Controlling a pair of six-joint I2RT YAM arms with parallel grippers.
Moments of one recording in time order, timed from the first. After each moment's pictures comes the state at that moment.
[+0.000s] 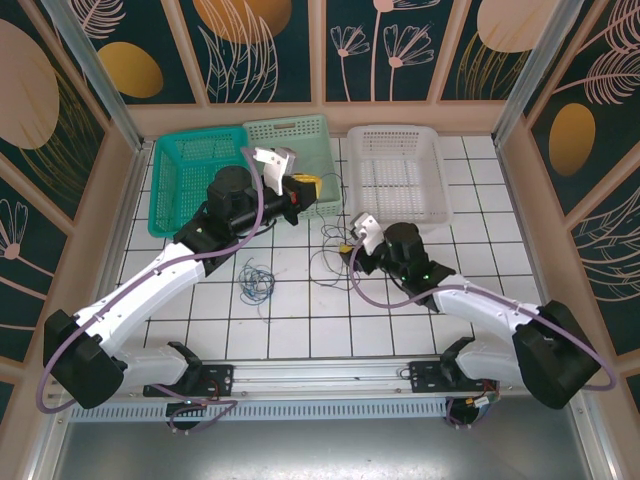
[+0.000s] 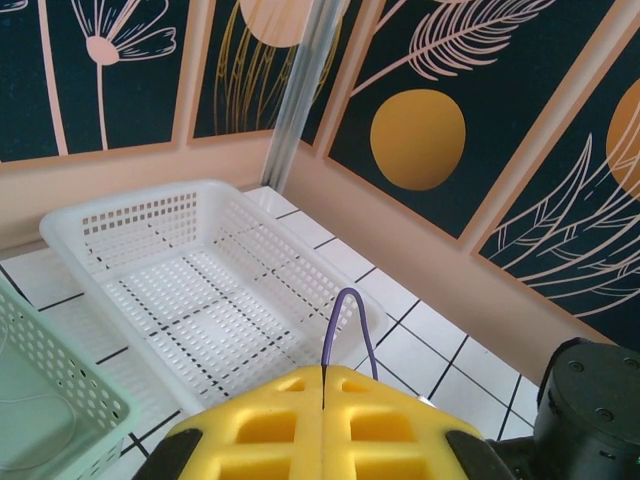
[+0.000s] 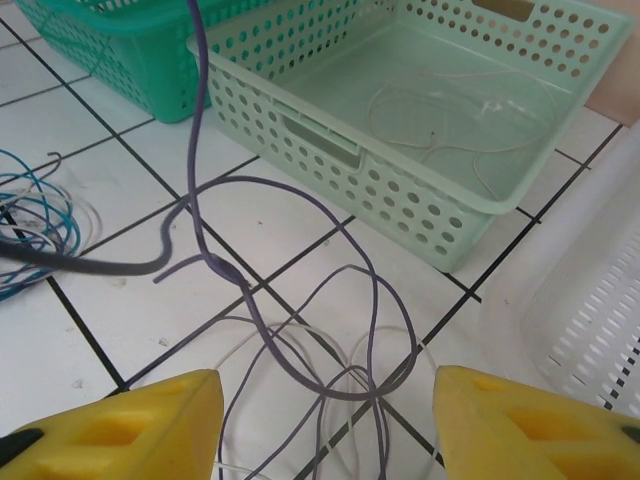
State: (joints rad) left arm -0.66 1.26 1.08 0.04 0.31 -0.32; right arm 0.66 1.21 0.52 0.25 -0.12 -0.17
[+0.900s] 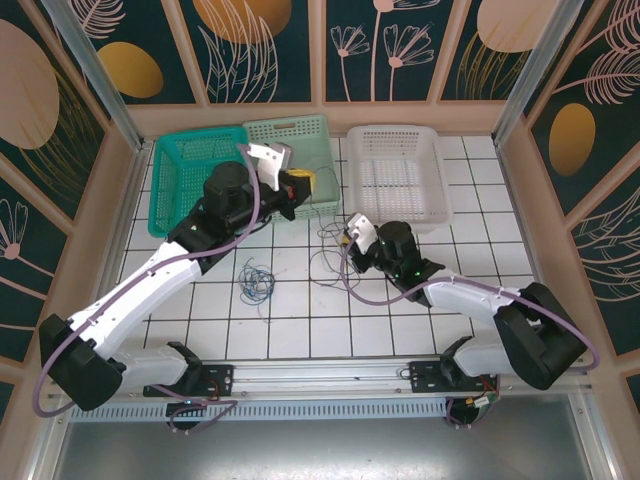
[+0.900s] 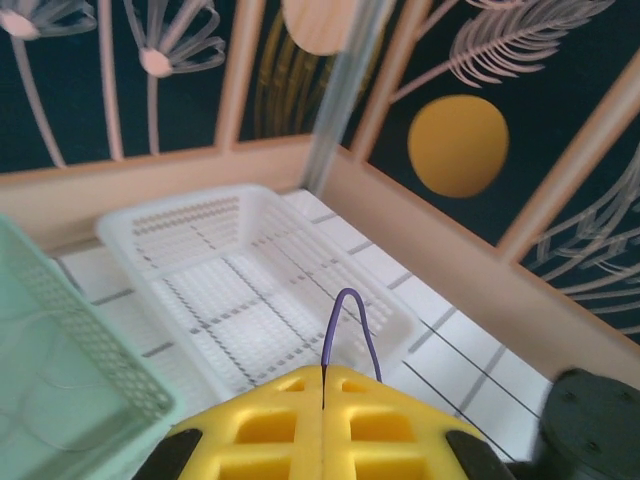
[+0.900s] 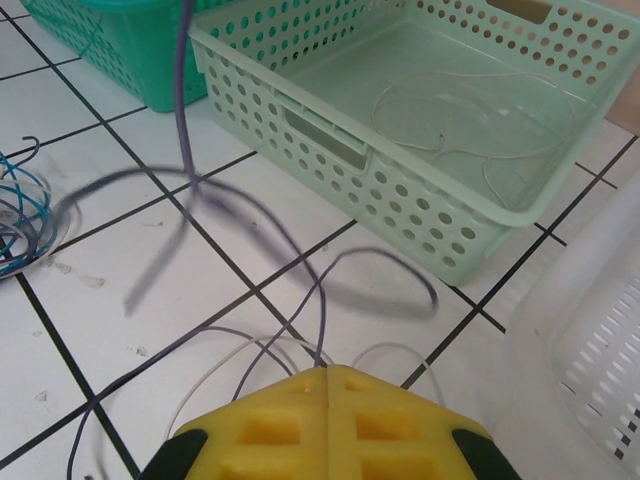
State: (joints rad) left arm -0.65 1.23 1.15 -0.06 0.20 -0.29; right arm 0.66 1.29 0.52 0.35 -0.12 -0.21
